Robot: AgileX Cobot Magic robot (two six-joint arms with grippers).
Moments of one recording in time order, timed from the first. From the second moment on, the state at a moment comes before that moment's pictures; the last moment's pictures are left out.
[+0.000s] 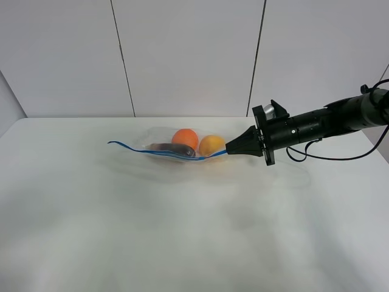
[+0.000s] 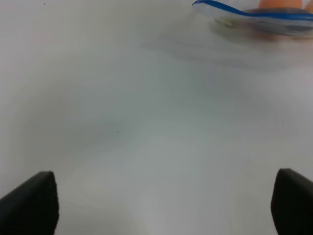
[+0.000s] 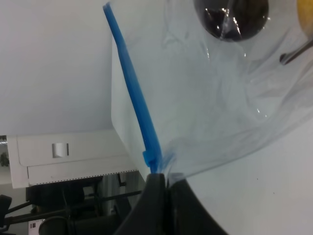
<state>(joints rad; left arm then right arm) 0.03 0.00 -0.57 -0.09 1.16 0.06 -0.02 2.13 -1.28 1.31 1.20 -0.82</state>
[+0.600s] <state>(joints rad) 0.03 0.00 -0.57 -0.09 1.16 0.06 -0.02 2.13 -1.28 1.32 1.20 -0.82</state>
